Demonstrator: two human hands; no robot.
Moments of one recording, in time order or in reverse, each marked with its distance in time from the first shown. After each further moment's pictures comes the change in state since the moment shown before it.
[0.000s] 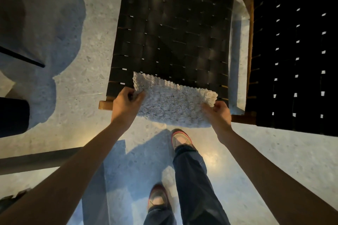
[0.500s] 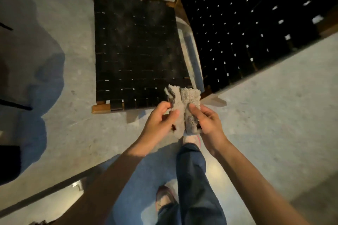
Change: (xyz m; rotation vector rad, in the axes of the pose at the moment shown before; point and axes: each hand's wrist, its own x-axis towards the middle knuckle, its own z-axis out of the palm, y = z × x) left_hand -0.198 0.069 -0.006 -0.379 -0.648 0.305; right_hand -0.208 0.022 -0.068 0.668 -0.093 -0.215
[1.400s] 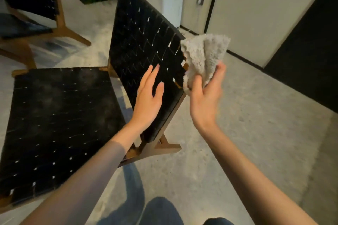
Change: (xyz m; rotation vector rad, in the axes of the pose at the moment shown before) left_hand 0.163 0.101 0.187 0.322 0.061 0.685; right_hand 0.045 -0.151 -0.160 -0.216 0.618 -1.051
